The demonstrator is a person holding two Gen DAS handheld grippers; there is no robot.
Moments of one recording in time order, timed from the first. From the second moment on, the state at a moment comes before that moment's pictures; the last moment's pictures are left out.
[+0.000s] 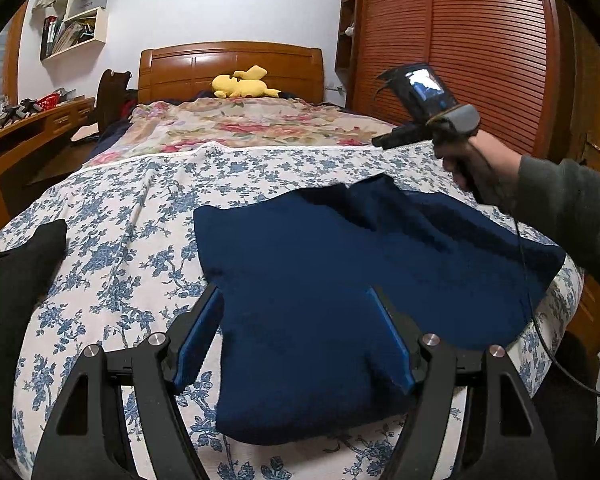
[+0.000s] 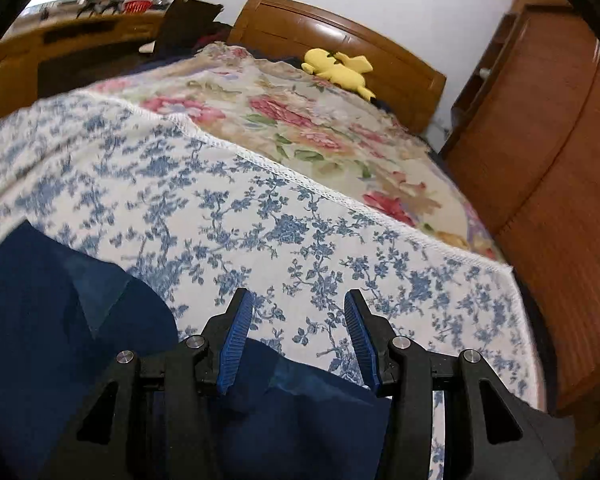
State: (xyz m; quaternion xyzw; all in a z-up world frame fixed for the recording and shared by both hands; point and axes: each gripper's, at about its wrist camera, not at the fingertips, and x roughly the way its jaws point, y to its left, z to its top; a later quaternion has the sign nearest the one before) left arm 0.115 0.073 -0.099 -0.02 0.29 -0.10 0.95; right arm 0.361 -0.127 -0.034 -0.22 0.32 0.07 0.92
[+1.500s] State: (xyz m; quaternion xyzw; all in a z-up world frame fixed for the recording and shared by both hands) left arm 0.116 0.063 -0.098 -0.01 0.29 -0.10 0.95; right arm 0.352 -0.323 -0.066 -0.09 0.41 -0.01 0.91
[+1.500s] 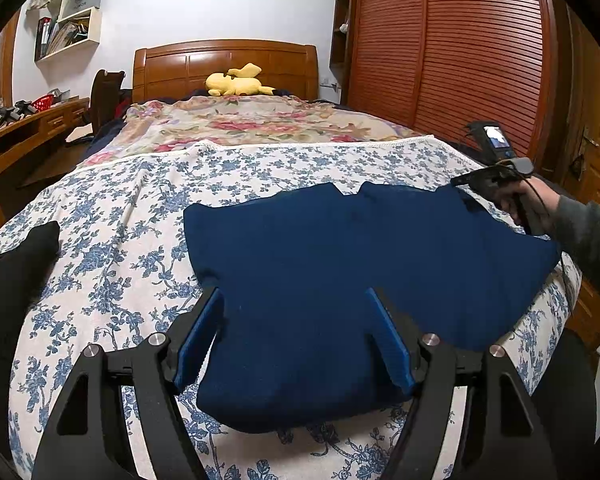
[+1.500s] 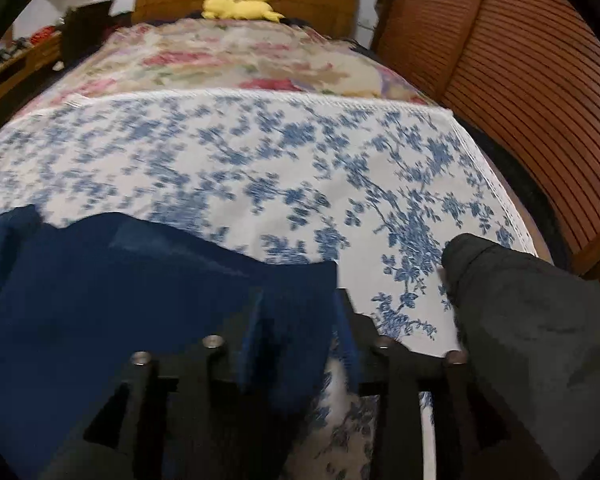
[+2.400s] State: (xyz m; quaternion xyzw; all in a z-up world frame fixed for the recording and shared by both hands) left arm 0.090 0.022 -0.091 0.01 0.29 -0.08 0.95; right arm 0.115 -0.318 -0.054 -0.09 0.39 0.17 0.90
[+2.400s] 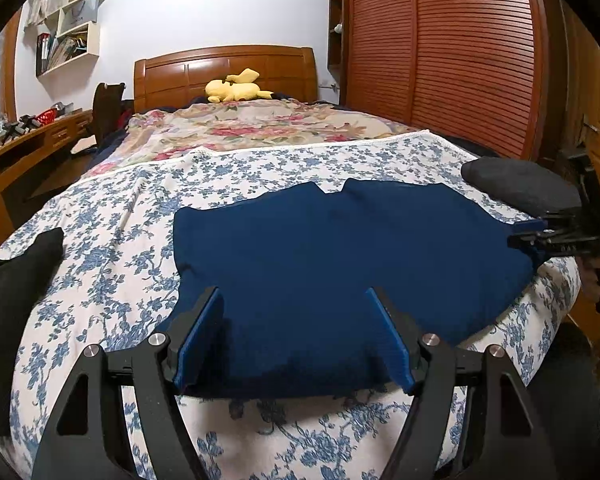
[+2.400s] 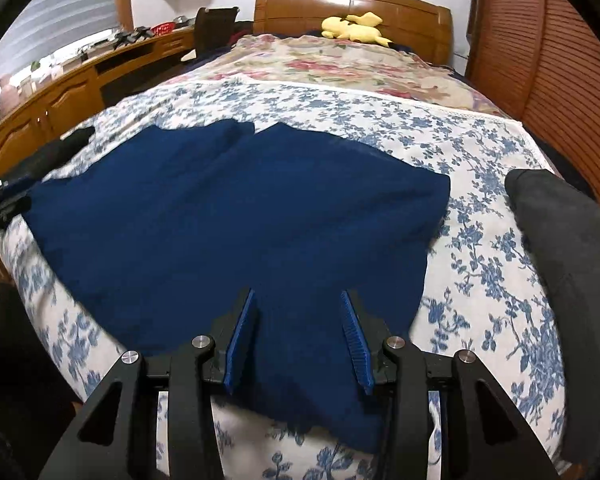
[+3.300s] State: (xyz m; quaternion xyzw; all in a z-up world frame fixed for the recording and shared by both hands) left arm 0.081 0.077 -0.124 -0.06 0.35 0.01 0.93; right arm 0.103 -0.323 -0.099 -0.10 0.37 0.19 0.90
